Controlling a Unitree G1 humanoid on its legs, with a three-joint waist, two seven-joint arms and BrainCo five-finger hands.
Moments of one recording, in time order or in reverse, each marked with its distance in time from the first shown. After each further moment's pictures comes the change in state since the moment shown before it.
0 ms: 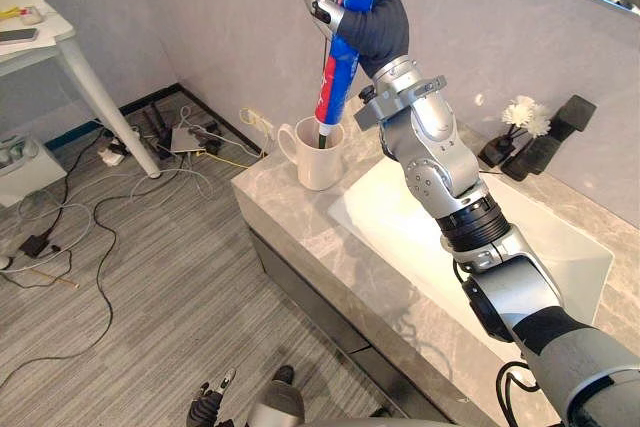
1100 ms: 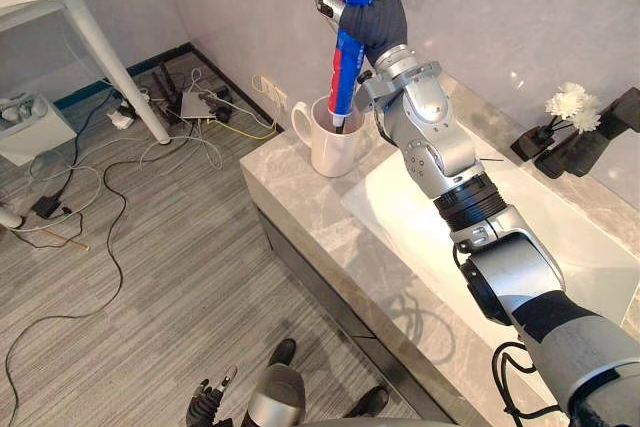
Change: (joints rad) left arm -0.006 0.021 -0.044 0.007 -0.001 -0.008 0.018; right arm -0.077 0.002 -0.006 0.165 -0.045 0.000 -0.043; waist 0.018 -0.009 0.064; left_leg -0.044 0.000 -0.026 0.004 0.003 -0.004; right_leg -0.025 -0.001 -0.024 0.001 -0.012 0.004
